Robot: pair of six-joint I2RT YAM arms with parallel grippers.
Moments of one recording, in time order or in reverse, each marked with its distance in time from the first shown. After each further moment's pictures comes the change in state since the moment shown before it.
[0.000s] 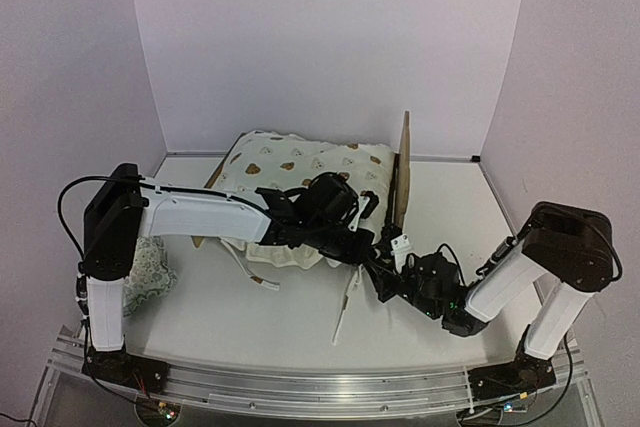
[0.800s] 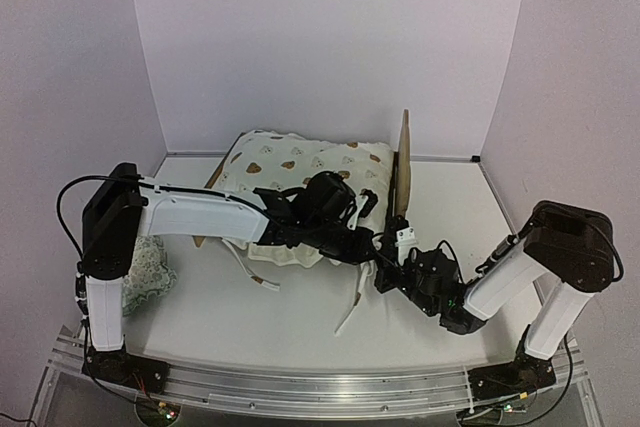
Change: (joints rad) left arm 0.009 -0.008 -0.018 0.039 0.038 -0.029; right arm 0.000 -0.006 0.024 0.012 0.110 0.048
